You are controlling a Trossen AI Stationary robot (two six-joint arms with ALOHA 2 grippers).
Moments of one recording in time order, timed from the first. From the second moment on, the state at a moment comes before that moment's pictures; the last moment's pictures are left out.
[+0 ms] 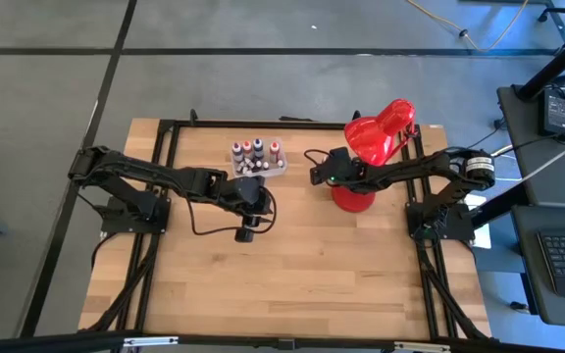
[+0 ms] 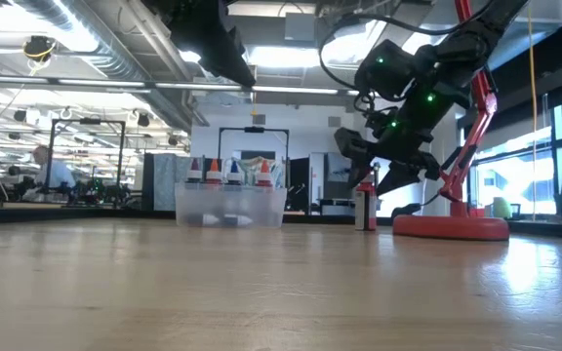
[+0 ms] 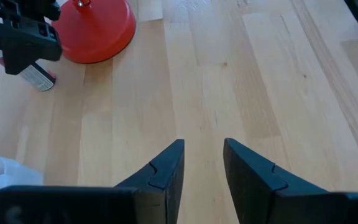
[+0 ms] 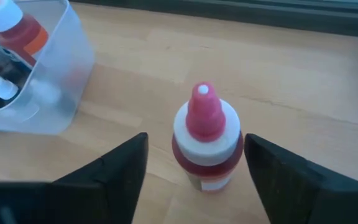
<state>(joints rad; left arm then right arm) -0.08 1.43 1.08 -0.42 -0.01 0.05 -0.22 1.60 0.75 -0.04 0.61 0.86</state>
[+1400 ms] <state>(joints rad) -0.26 1.38 1.08 -0.38 0.04 -0.23 0.21 1.60 1.01 0.03 0.55 0.52</state>
